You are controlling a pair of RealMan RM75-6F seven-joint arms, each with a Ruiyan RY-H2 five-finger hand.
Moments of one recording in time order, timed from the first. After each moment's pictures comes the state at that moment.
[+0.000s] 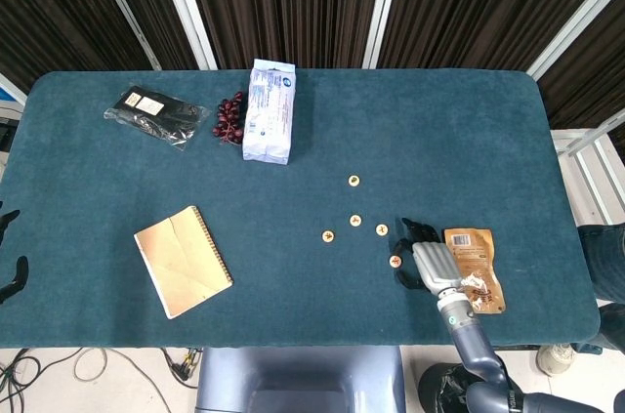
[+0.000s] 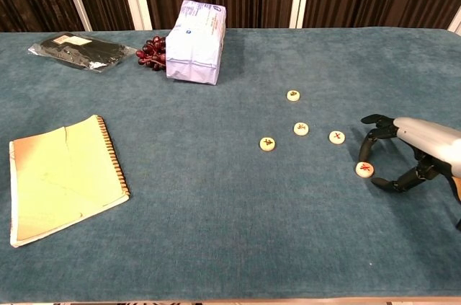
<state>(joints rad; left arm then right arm) -0.06 -1.05 -0.08 -1.68 1.37 1.47 0.01 0.43 -1.61 0.12 -1.43 -1.18 1.04 -0.17</state>
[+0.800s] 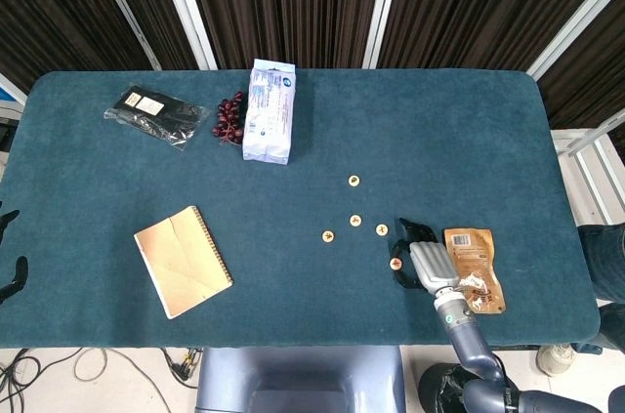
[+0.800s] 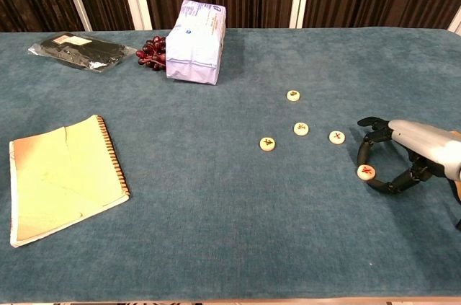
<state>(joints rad) -0.06 -1.05 -0.08 -1.68 1.37 1.47 0.01 0.44 -1.63 0.12 -1.41 -1.16 1.03 -0.18</state>
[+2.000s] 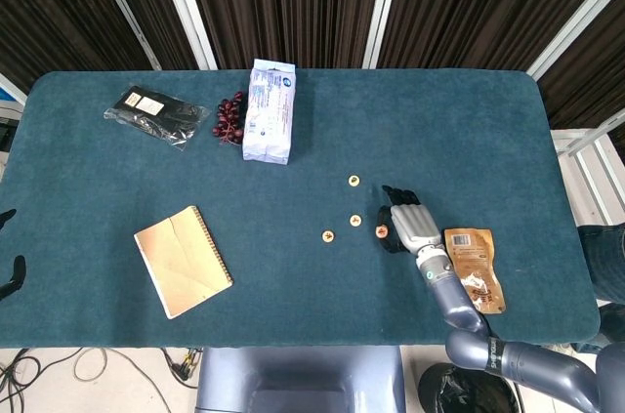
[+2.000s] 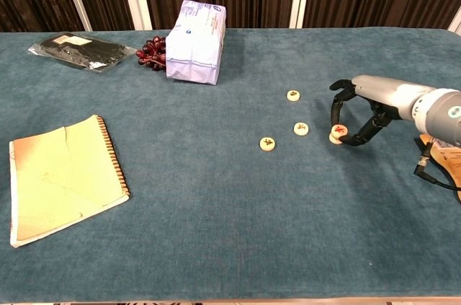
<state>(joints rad) -0.06 -1.04 -0.09 -1.68 1.36 1.47 0.00 0.66 -1.60 0.25 -1.39 -0.92 0.86 -0.35</state>
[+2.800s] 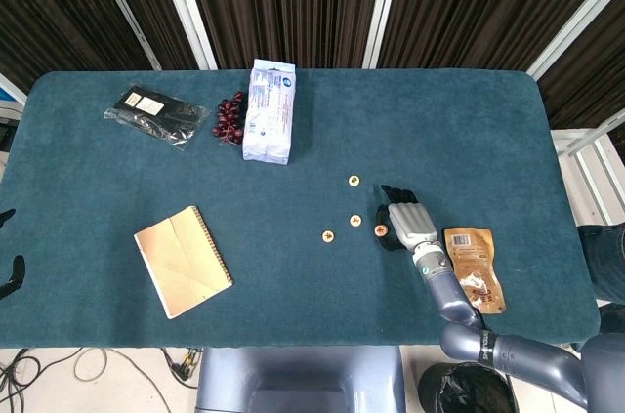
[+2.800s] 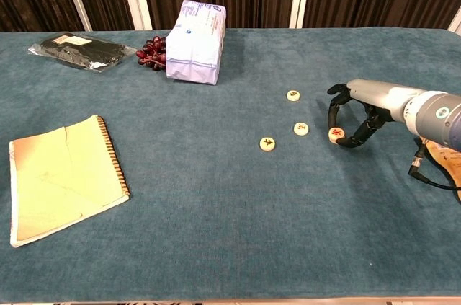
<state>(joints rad) -0.06 -1.04 -0.09 -1.68 1.36 1.47 0.00 0.71 -1.62 0.23 -1.34 -0.87 0.85 -0.34</state>
